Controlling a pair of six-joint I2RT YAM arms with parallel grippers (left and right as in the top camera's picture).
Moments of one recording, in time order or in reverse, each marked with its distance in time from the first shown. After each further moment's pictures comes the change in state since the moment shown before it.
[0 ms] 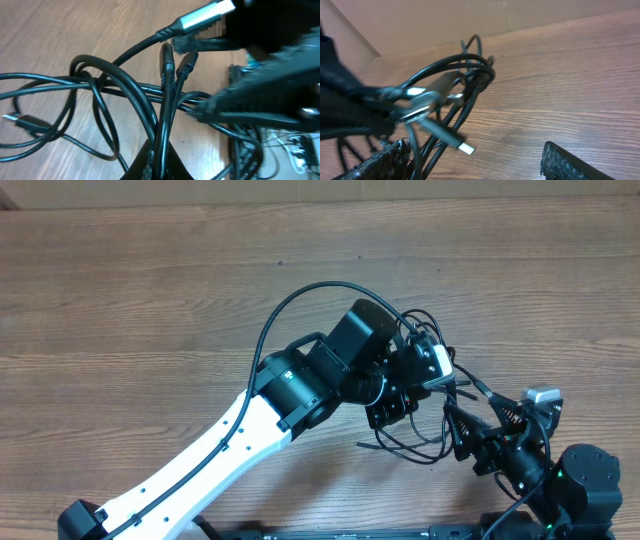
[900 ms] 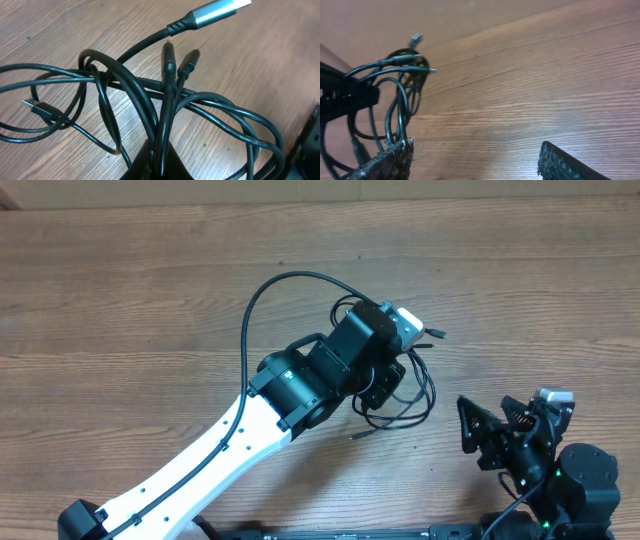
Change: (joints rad) left arm 0.000 0.000 0.000 -0.042 -0.426 -0.340; right arm 0.000 0.000 0.000 -0.031 0.112 0.079
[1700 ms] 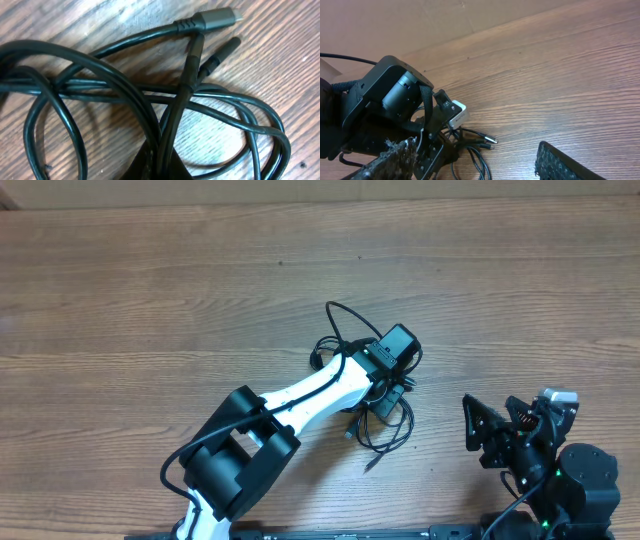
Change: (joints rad) left arm 0.000 0.540 -0.010 0.031 -0.028 -0.135; right arm 0.000 0.000 0.000 -0.003 0.060 0.000
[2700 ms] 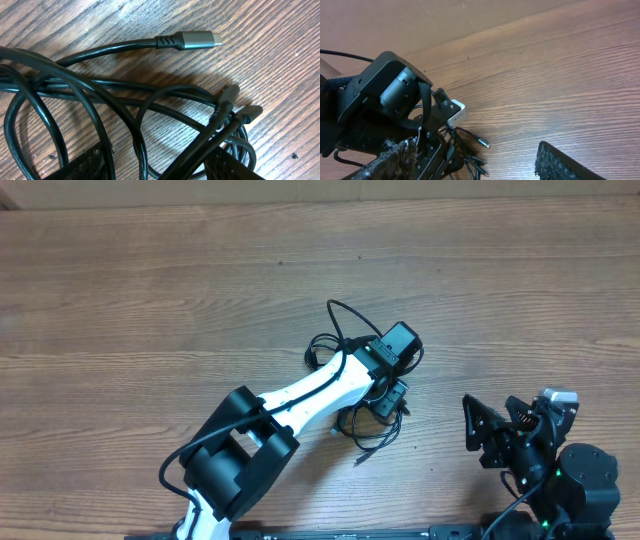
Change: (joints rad) left arm 0.000 0.000 0.031 -0.048 0.006 -0.002; right arm 0.000 0.000 0.000 0.000 0.000 0.000
